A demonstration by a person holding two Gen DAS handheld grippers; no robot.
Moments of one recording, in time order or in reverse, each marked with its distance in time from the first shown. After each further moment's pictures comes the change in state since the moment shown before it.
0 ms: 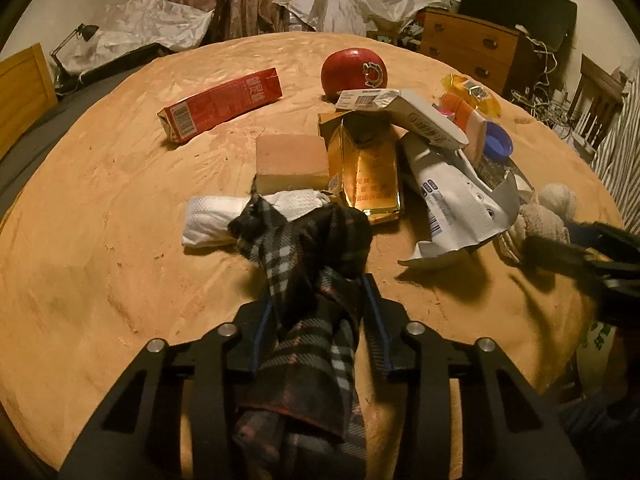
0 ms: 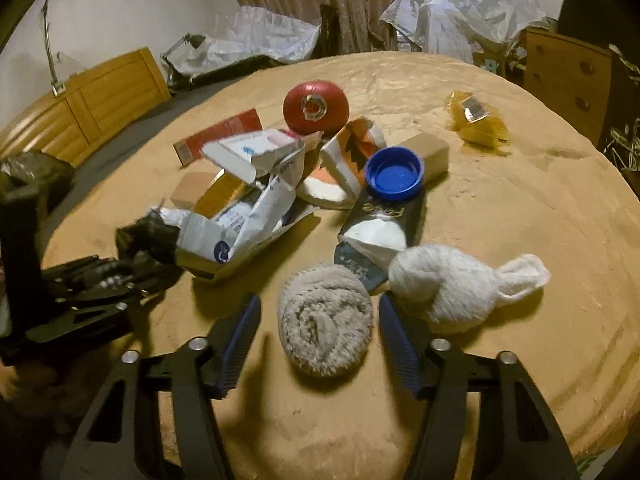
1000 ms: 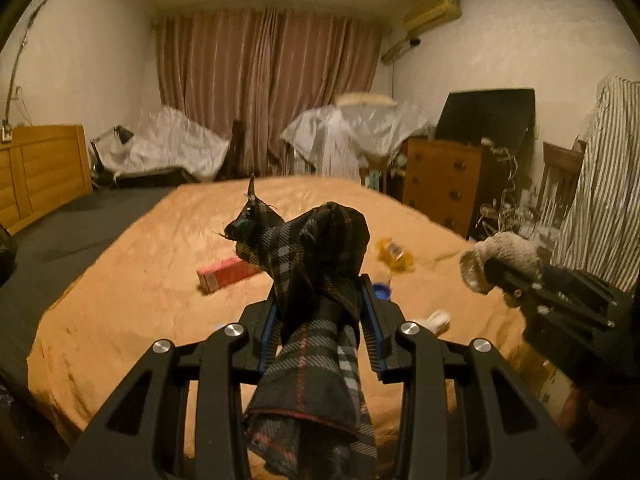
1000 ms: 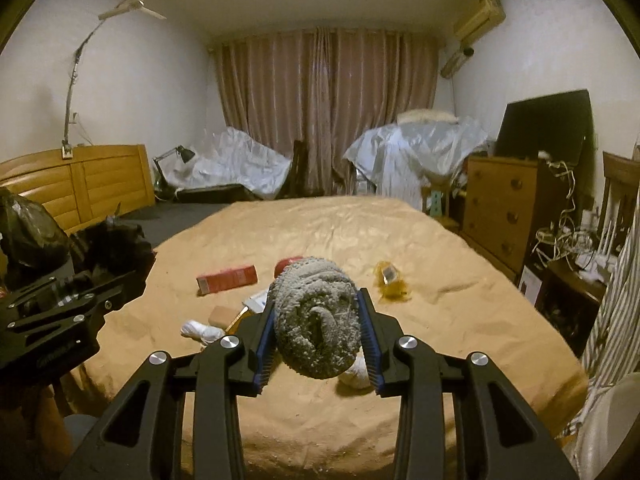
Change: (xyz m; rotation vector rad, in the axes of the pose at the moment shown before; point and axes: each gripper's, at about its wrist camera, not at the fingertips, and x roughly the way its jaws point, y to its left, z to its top) left arm -0.207 -0.095 -0.001 0.004 -0.515 0.040; right arm -0.224 0.038 -0.030 -0.044 -0.533 -0.173
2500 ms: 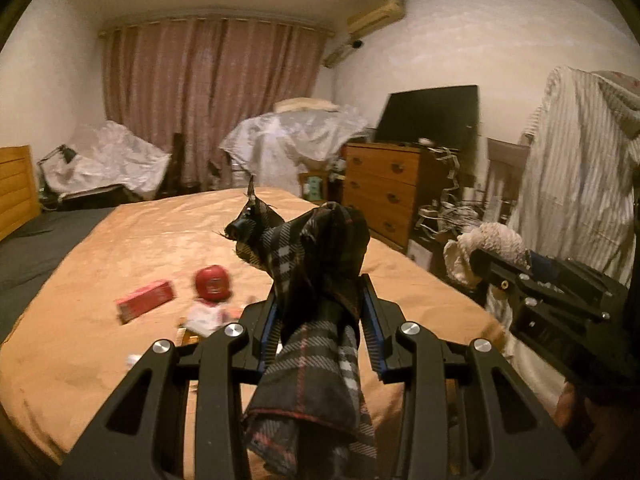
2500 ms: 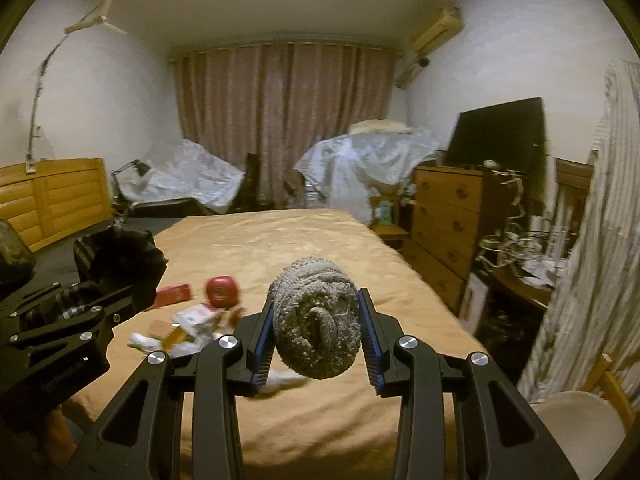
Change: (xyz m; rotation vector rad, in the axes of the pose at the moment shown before) left arm 0.016 -0.109 0.023 0.080 -0.005 -0.206; right arm -0.073 -0.104 0.028 0.038 -0.021 -0.191
